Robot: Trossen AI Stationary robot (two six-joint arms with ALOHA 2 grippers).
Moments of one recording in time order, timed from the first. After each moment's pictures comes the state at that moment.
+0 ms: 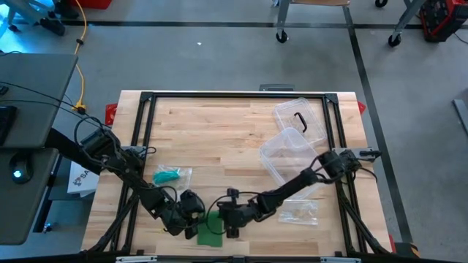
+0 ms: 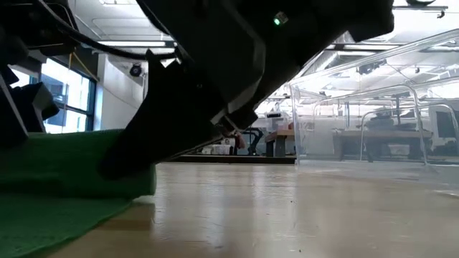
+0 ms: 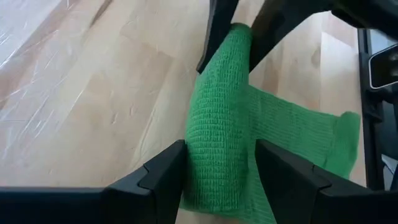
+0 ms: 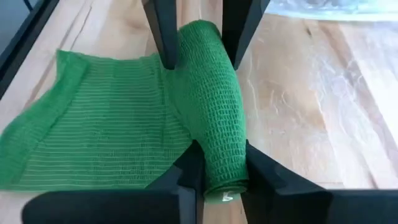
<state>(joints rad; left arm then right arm) -0.80 1.70 0.76 0.02 -0.47 -1.04 0.46 2.27 1.49 0.04 0.34 0.29</state>
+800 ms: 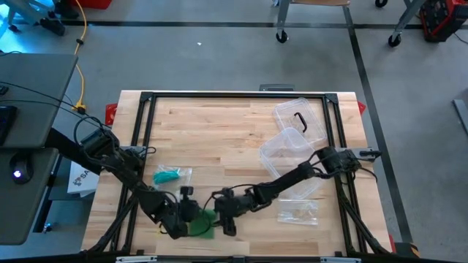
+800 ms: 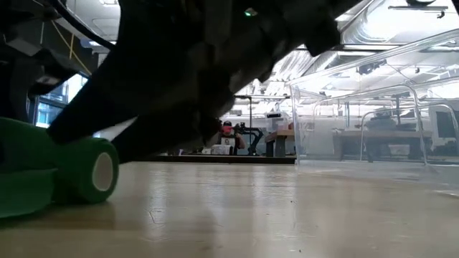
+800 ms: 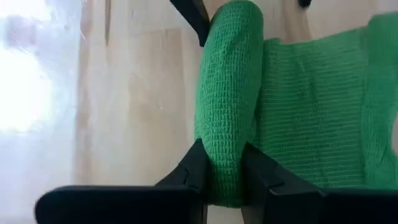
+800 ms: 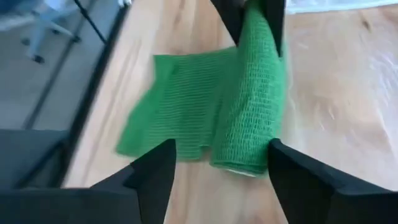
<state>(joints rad) -0.80 1.70 0.89 -0.39 -0.46 -0.61 0.40 2.26 1.49 0.12 0.03 0.41</state>
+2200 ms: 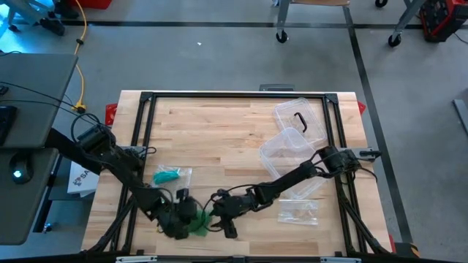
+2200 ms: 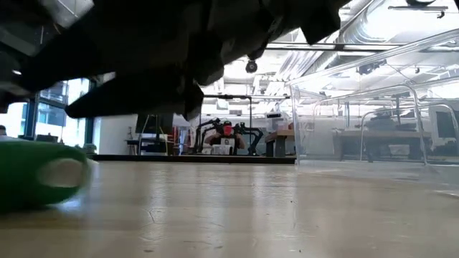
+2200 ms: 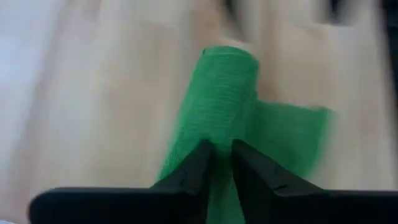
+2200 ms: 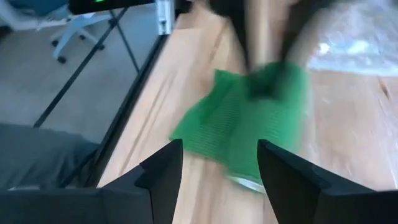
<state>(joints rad) -0.82 1.64 0.83 -0.27 -0.39 -0.85 0.40 2.24 1.49 0.21 -0.01 0.28</state>
